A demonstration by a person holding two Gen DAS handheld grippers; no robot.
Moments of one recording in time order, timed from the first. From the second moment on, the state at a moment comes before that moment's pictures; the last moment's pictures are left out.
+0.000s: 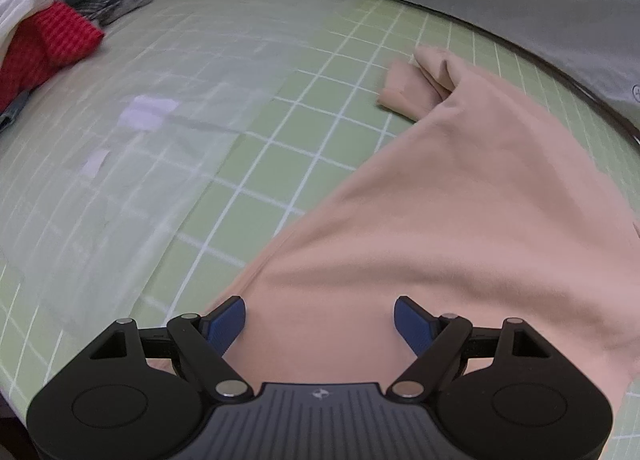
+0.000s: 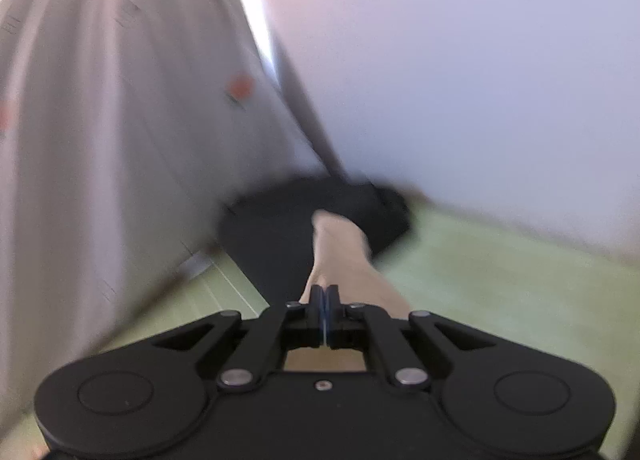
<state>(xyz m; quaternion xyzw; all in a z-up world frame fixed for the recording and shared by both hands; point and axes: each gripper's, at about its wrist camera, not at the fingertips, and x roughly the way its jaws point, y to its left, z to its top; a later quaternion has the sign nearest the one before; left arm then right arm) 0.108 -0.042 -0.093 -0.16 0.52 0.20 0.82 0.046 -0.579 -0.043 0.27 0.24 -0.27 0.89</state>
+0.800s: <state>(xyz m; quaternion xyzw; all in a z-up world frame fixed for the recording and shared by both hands) 0.054 -0.084 -0.072 -0.17 0.50 0.20 0.82 0.088 -0.592 -0.104 0.20 0.42 -0.22 0.85</state>
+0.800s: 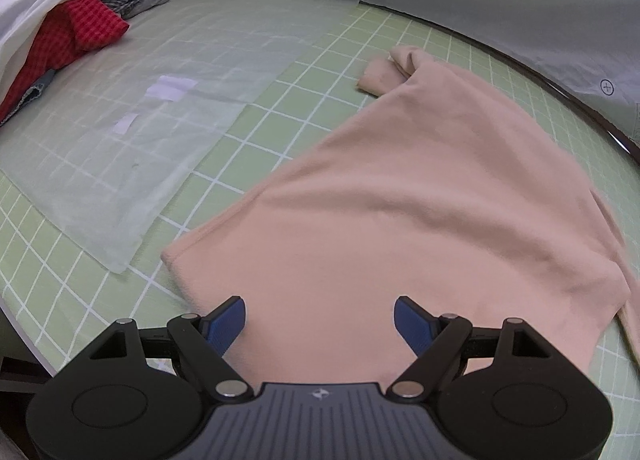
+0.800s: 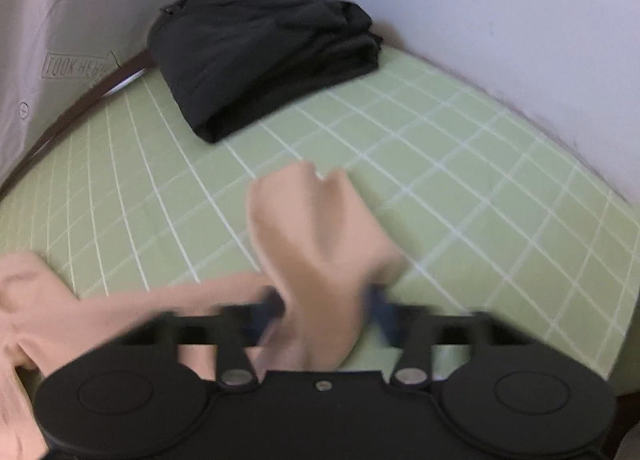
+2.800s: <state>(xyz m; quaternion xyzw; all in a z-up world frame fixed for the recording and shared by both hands) 0.224 0.045 -0.066 -0.11 0.41 0.06 0.91 0.197 -0.383 -0.107 -0.02 0.43 -0.15 0.89</state>
